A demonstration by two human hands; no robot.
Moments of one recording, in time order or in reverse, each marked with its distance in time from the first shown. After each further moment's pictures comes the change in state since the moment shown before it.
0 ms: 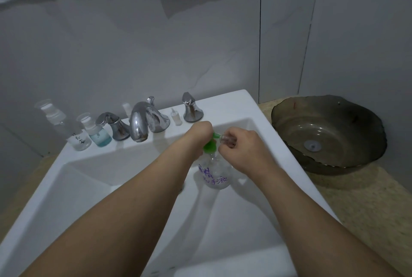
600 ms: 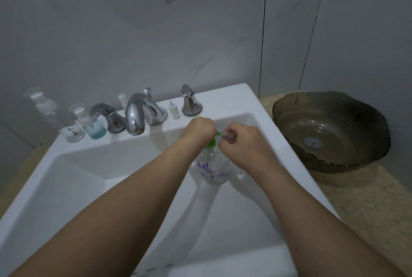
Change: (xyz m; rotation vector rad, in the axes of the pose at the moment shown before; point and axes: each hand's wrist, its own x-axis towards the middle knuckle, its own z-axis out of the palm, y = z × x) left_hand 0.007 -0.006 0.007 0.373 0.105 0.152; right_hand 0.003 0.003 0.004 -0.021 -0.007 0.063
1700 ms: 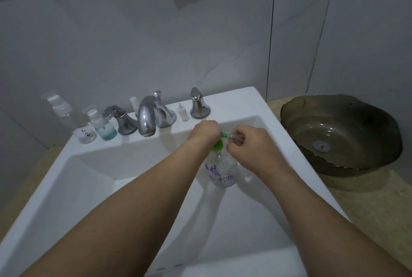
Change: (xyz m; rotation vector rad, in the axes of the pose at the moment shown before) left_hand 0.000 -0.002 -0.004 -0.265 -0.067 -0.126; right_hand 0.000 -0.002 -0.001 0.008 0.011 -0.033
